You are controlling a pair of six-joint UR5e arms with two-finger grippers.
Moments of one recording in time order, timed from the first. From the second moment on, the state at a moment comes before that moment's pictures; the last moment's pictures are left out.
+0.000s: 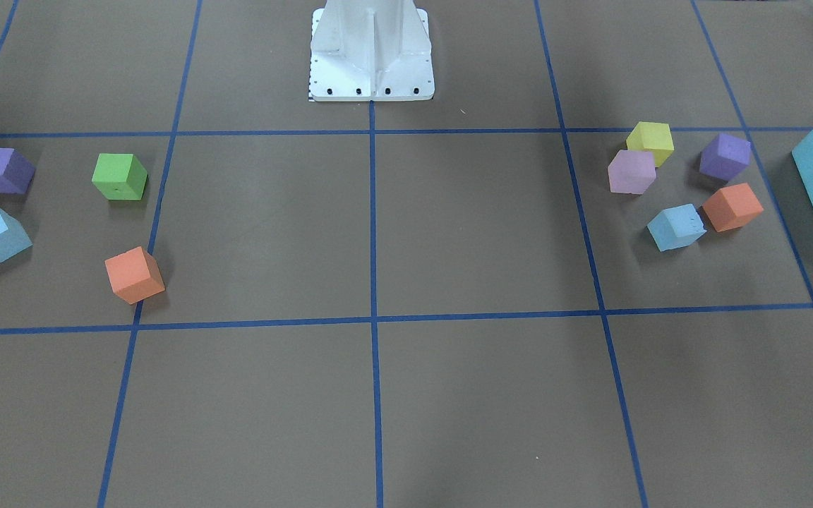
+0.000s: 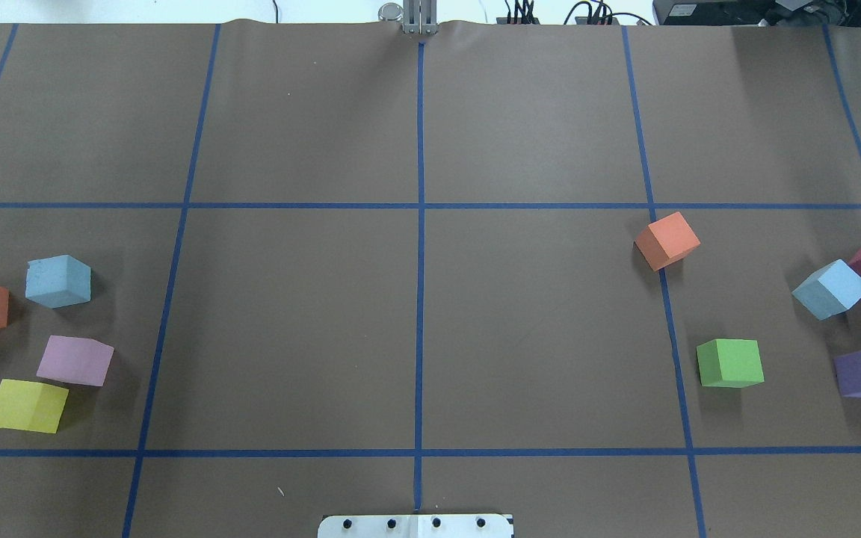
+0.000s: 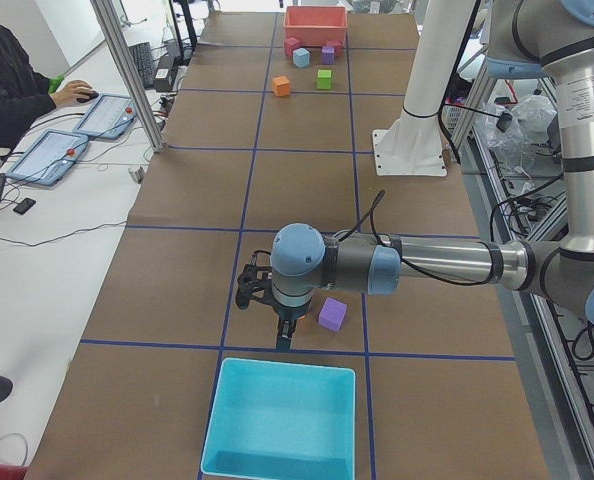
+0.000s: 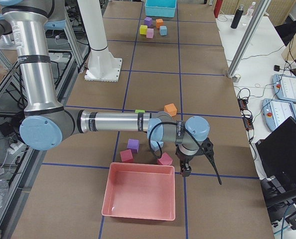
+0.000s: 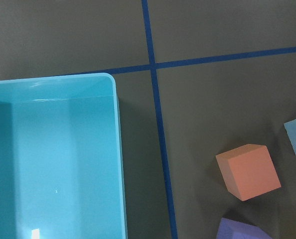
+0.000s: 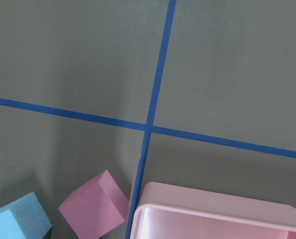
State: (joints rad) left arm -1.62 -1.35 -1.85 -1.60 -2.38 0.09; right arm 1.57 -1.43 1.47 -1.66 2.33 -0.21
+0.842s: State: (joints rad) left arm -1.62 -1.35 -1.85 -1.60 -2.38 0.09; right arm 1.56 -1.44 1.51 -1.66 2.35 -0.21
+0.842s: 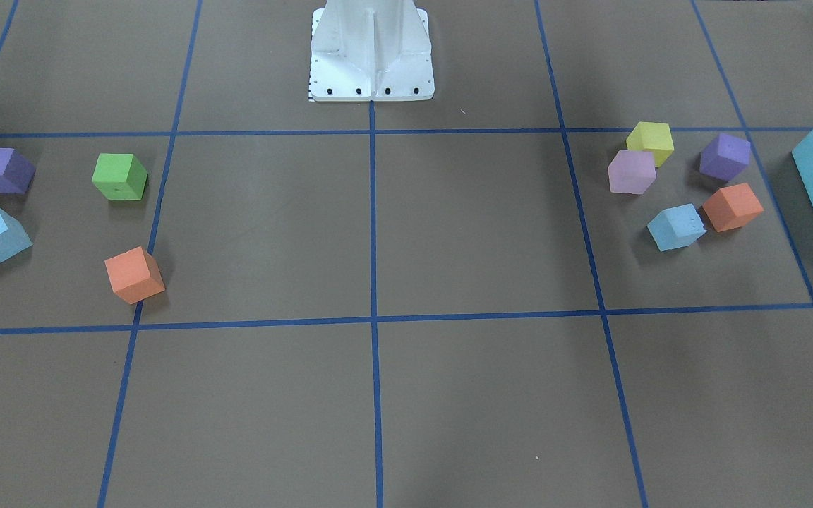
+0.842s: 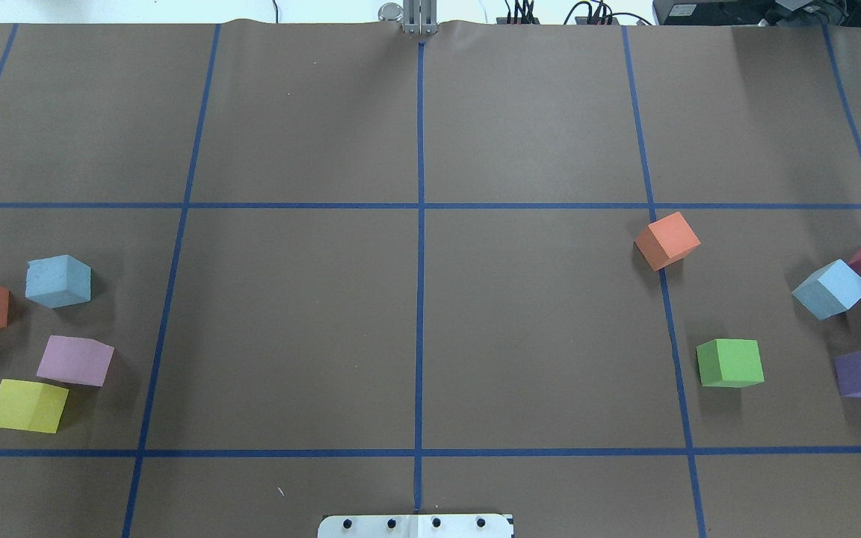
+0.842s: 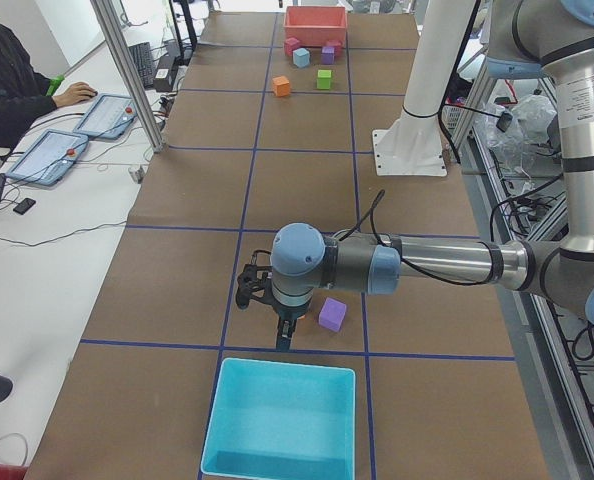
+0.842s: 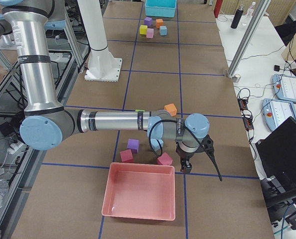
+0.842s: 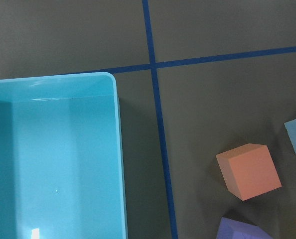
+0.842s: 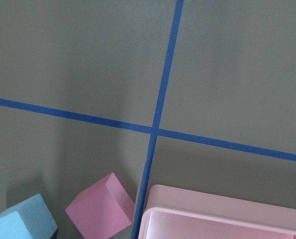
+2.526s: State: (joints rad) left arm -1.61 -1.35 -1.84 -1.60 -2.38 0.09; right arm 1.07 -1.66 1.60 -1.02 2.26 0.07
